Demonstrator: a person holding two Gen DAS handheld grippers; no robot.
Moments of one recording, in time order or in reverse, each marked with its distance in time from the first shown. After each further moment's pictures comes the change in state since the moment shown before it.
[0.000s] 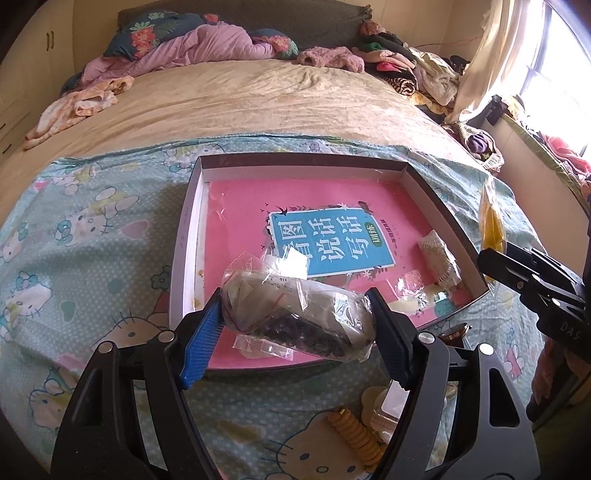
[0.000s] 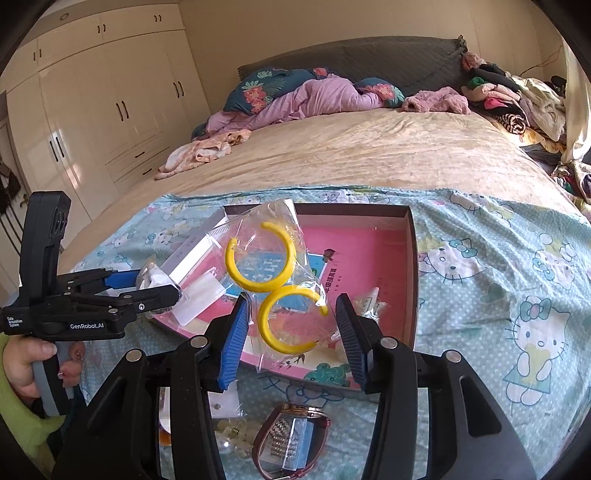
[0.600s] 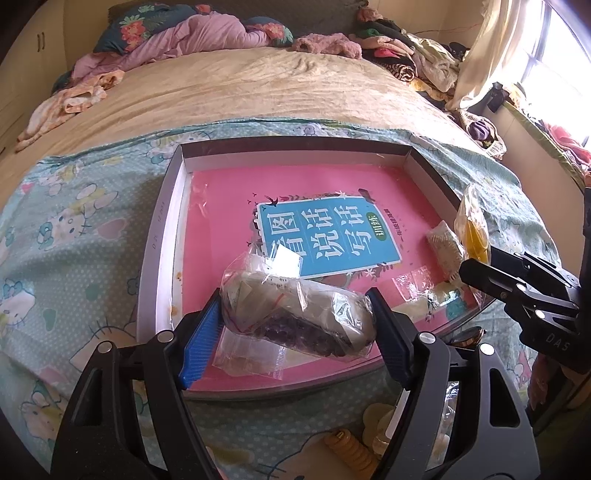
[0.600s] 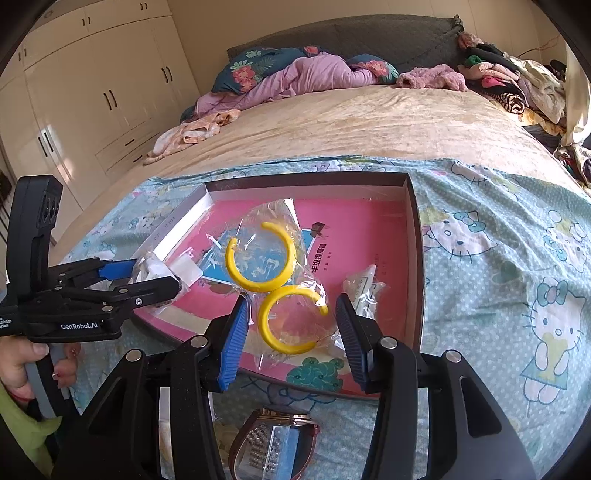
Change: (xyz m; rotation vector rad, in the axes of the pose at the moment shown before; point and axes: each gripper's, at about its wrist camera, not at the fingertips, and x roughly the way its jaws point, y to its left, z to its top) left arm 0.026 -0.007 0.002 0.021 0.045 0.004; right arm 0.033 -0.012 -0.009 0.024 0.082 -0.015
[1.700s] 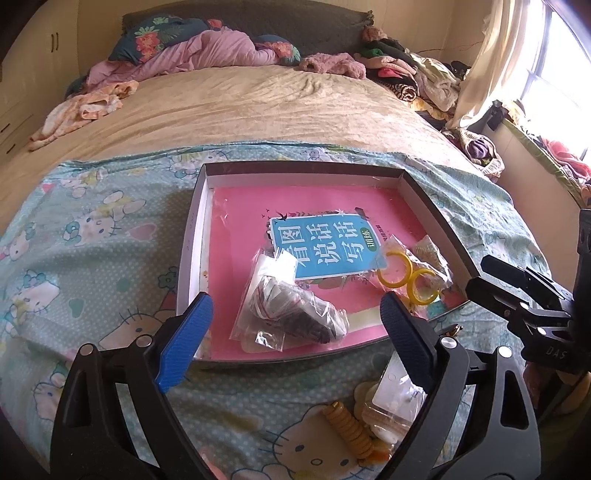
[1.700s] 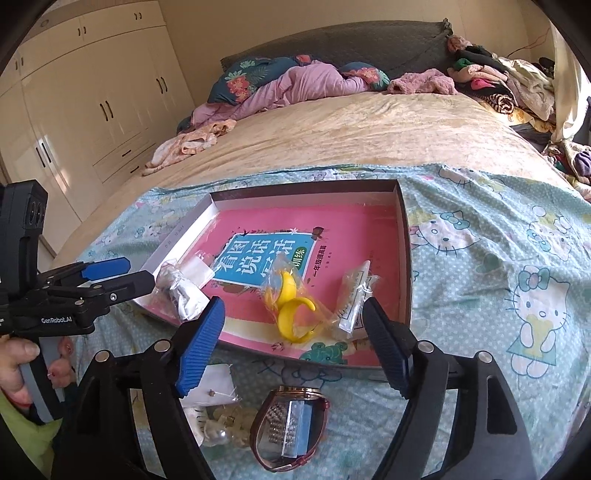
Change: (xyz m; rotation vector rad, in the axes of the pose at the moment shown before) left arm -0.046 0.004 -0.005 -0.032 -0.073 0.005; right arm -0.038 0.009 -0.006 0.030 -0.056 -0.013
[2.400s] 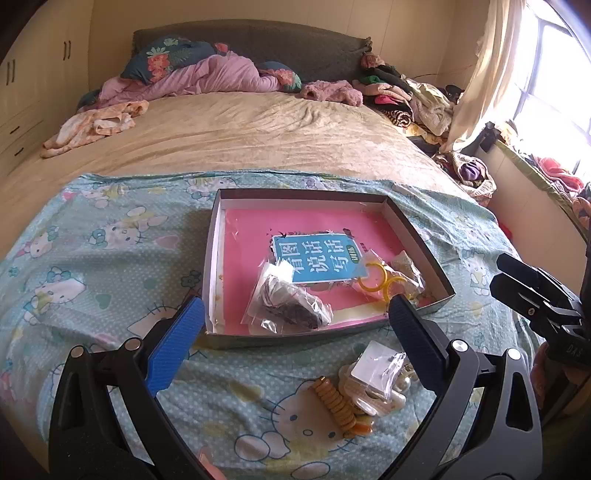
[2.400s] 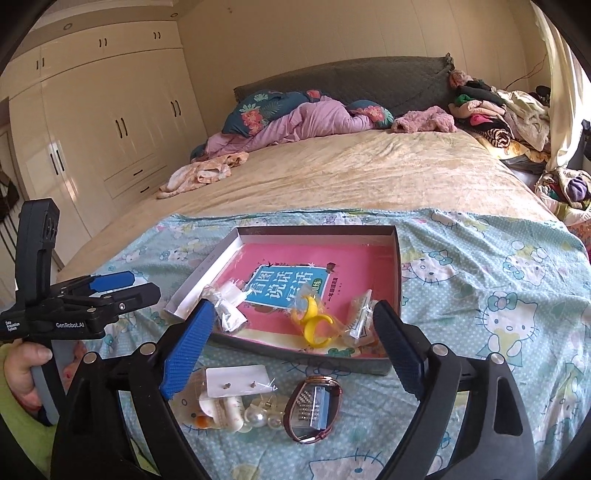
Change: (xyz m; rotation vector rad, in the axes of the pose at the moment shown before) left arm -0.056 -0.001 -0.011 -0.015 -0.102 -0.008; right arm -0.068 0.028 0.002 -0.048 -0.123 -0.004
